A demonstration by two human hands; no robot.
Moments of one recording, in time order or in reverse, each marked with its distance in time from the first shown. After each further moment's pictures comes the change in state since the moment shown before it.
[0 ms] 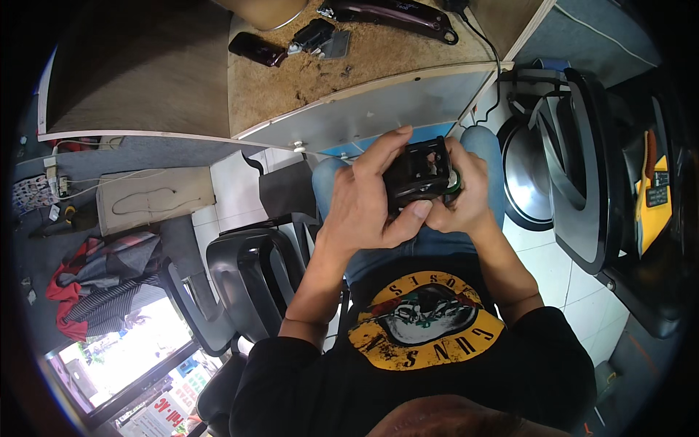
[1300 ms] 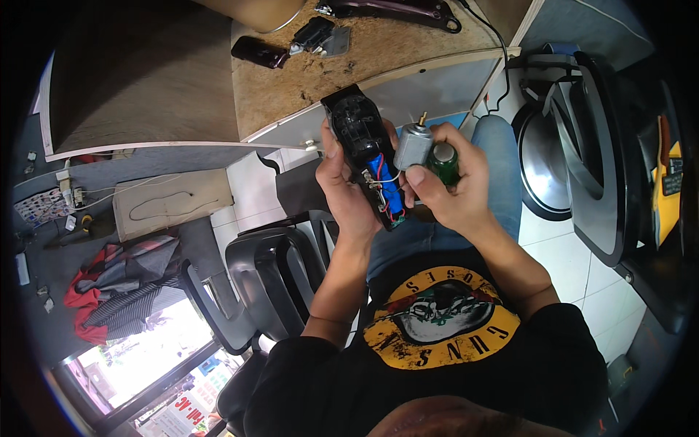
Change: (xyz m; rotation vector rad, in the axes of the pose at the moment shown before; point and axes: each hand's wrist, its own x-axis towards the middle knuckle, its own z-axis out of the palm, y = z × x) left_hand 0.003 0.007 0.008 -1.119 0.493 -0.709; right_hand -0.002 -0.018 0.032 0.528 0.111 0.432
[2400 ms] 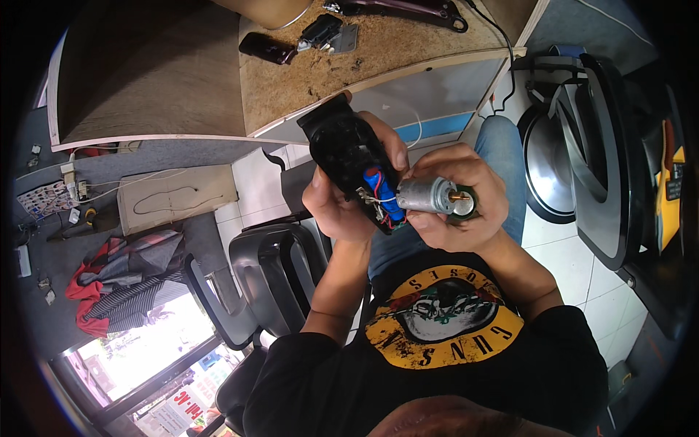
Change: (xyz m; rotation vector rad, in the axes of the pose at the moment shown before) left_hand 0.002 0.012 0.011 -0.057 -0.296 0.263; right_hand -0.001 -0.019 -0.004 -0.331 -0.125 -0.626
